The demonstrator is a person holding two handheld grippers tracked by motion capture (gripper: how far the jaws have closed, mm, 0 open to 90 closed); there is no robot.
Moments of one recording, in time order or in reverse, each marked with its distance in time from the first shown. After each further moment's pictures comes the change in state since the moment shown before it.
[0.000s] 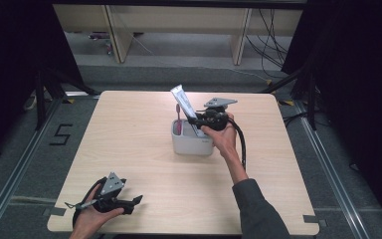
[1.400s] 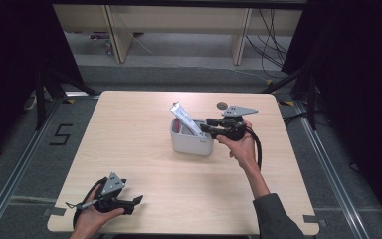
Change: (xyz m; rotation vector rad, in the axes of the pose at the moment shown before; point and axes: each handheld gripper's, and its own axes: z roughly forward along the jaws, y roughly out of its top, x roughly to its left) left arm 0.000 0.000 0.001 0.020 0.000 0.010; right arm 0.002 -0.020 -0.057 -0.035 0.001 -0.025
